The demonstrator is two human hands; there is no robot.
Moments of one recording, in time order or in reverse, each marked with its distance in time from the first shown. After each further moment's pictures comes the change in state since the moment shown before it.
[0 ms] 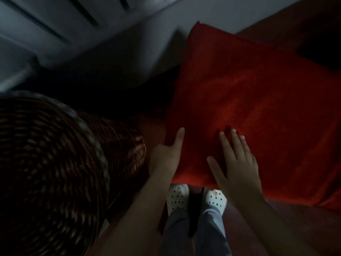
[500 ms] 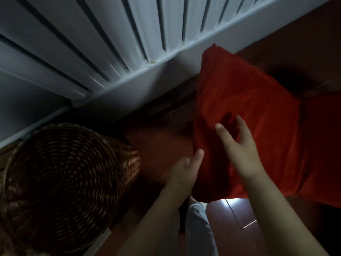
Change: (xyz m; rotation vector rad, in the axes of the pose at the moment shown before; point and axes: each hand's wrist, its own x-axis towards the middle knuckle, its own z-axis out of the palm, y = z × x) left_hand -0.210 0.069 -0.045 -0.202 -0.459 0.231; right_hand -0.063 -0.067 -0.208 0.788 0.259 0.341
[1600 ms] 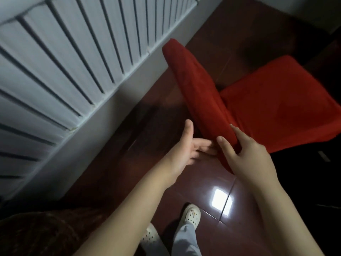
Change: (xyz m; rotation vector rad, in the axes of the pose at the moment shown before) left_hand -0.137 0.148 0.160 0.314 -0.783 0.240; right_hand -0.149 -0.008 -0.242 -0.460 0.531 -0.054
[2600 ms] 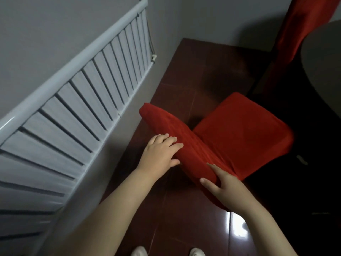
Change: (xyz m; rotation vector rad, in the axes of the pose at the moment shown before) left_hand 0.101 0.163 0.035 1.761 0.232 0.670; right_hand 0.068 0.064 -0.101 0.152 -0.258 0.056
